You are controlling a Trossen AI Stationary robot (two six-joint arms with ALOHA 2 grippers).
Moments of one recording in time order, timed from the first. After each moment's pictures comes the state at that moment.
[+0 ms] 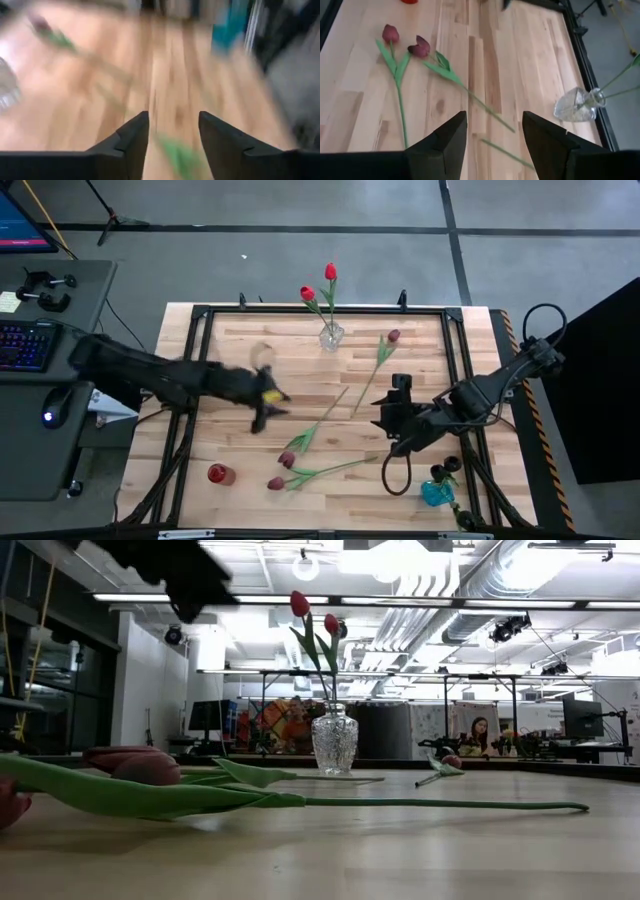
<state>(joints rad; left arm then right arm) -0.17 1.09 0.71 -0.14 -0.08 -0.23 0.54 1.42 1.47 -1.00 0.58 0.25</state>
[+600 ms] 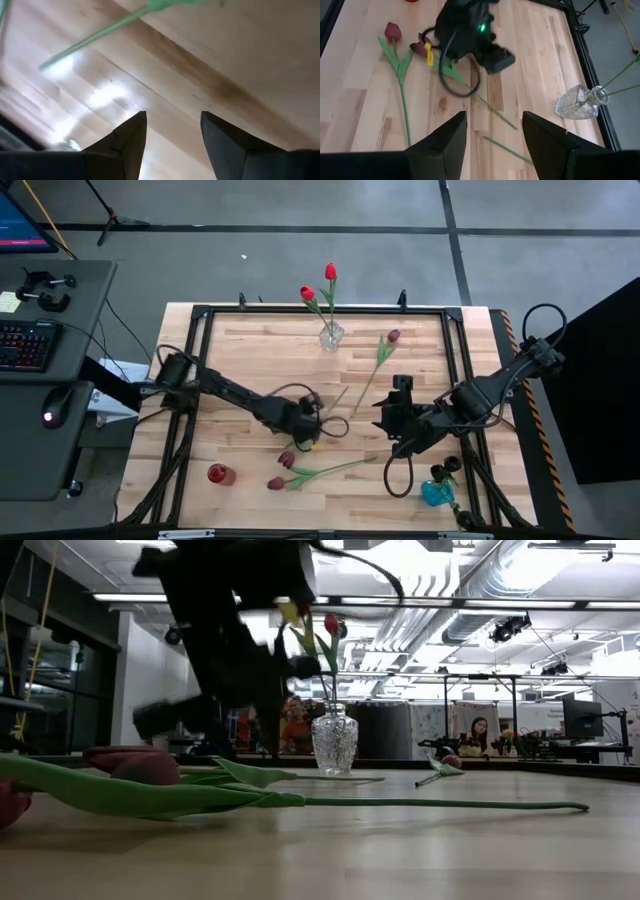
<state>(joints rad) -0.26 1.95 1.21 -0.65 -0.52 0.87 0.55 1.42 1.47 -1.02 0.58 0.27</state>
